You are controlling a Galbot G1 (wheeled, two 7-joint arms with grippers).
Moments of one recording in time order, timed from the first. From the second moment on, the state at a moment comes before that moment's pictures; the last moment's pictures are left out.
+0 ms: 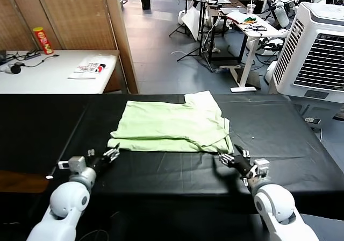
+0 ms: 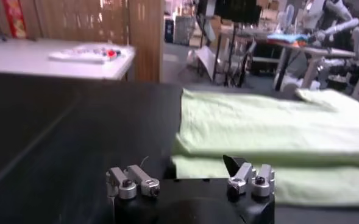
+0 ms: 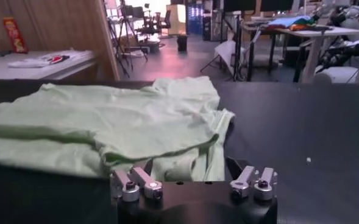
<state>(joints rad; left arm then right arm) 1.26 -1.14 -0.54 -1.83 -0.57 0.45 -0.09 -1.27 1.16 0.44 1.90 0.42 -0.45 -0.01</state>
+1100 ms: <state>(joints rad) 1.48 -1.05 -0.55 -2.04 -0.55 0.54 -0.18 -1.54 1.07 0.52 2.16 0.44 -0.64 0.08</state>
